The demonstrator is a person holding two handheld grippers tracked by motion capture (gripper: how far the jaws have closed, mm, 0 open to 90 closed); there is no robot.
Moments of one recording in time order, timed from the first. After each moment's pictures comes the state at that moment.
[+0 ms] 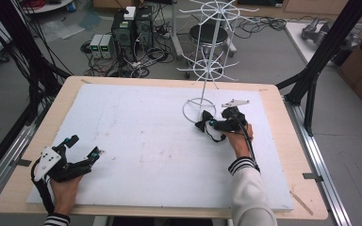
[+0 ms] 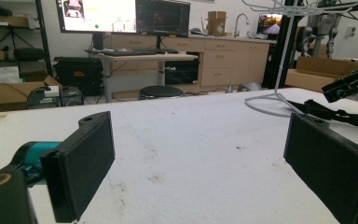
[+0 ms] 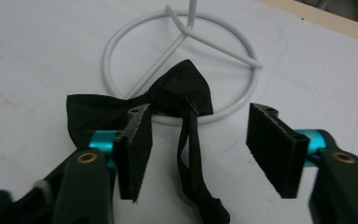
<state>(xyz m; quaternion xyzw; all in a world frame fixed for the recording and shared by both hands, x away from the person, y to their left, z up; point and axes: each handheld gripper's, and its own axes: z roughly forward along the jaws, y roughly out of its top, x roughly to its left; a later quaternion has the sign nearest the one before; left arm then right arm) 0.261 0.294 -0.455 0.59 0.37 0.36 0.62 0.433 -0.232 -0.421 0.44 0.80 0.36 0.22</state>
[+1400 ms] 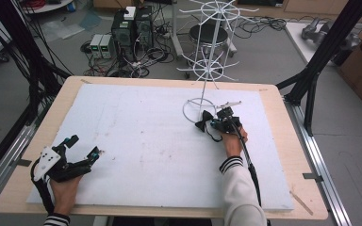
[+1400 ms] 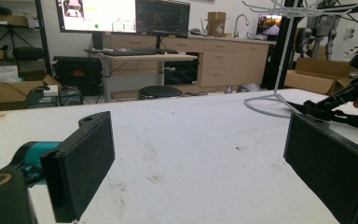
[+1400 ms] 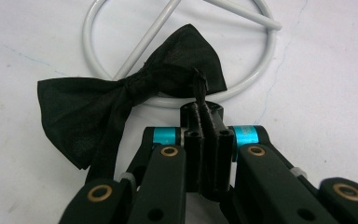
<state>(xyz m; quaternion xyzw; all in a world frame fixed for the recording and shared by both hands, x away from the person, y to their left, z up) 0.261 0.295 -0.455 0.59 0.37 0.35 0.62 0.441 -0.218 -0.438 0.48 0.79 0.32 0.20</state>
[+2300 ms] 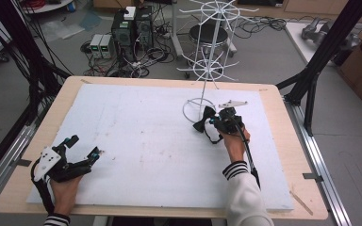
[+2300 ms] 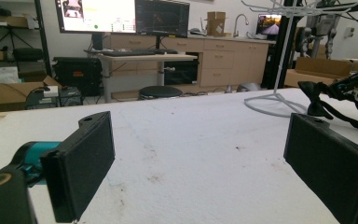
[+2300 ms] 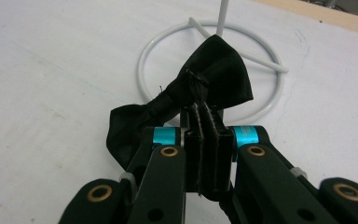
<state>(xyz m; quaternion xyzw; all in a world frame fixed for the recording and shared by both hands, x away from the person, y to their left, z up) 0.261 0.295 -0.455 0.59 0.37 0.35 0.62 0.416 -0.217 -0.408 0.45 0.78 0.38 0.20</state>
